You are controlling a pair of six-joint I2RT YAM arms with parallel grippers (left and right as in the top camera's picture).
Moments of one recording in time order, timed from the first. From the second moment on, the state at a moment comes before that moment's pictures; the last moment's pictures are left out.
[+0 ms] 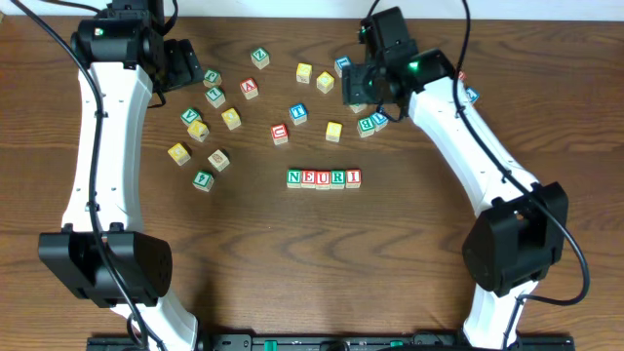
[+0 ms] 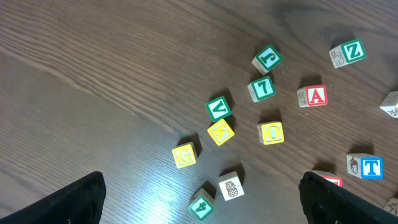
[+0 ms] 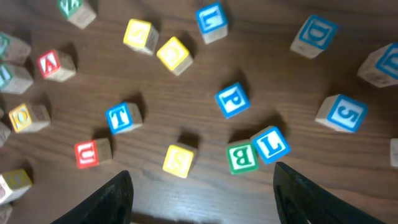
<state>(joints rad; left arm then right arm) 0.01 1.87 1.99 -1.24 -0.22 -0.35 0.39 2.00 1.84 -0.83 0.00 0.33</state>
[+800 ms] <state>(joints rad) 0.01 1.87 1.99 -1.24 -0.22 -0.35 0.39 2.22 2.00 -0.80 -0.01 0.67</state>
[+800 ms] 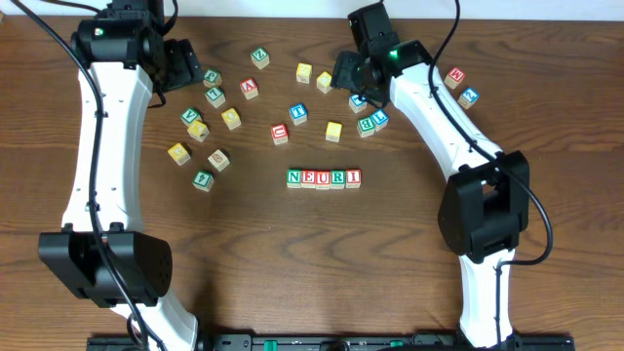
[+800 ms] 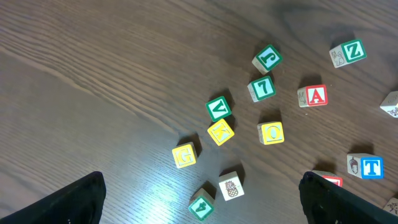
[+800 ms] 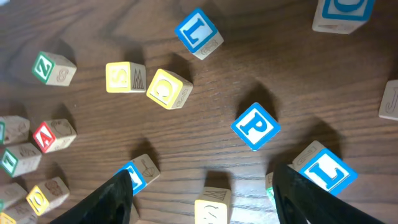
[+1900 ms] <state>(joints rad) 0.01 1.87 1.99 -1.24 -0.22 -0.35 0.37 2.37 2.00 -0.77 0.06 0.78</state>
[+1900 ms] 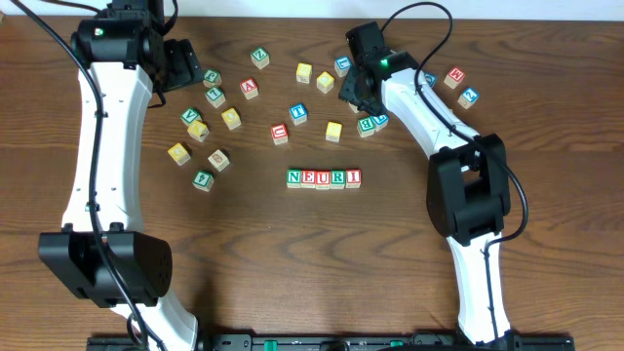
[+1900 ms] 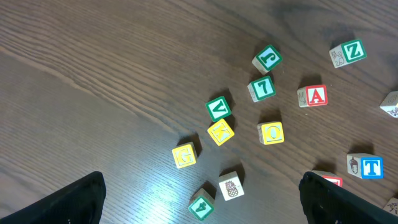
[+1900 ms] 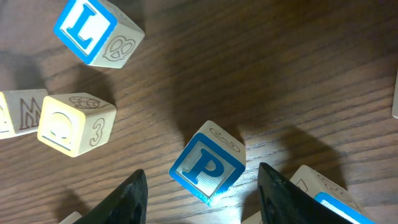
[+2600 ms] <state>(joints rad) 0.01 1.87 1.99 -1.24 -0.22 -0.35 0.36 2.42 2.00 -0.73 0.06 0.61</state>
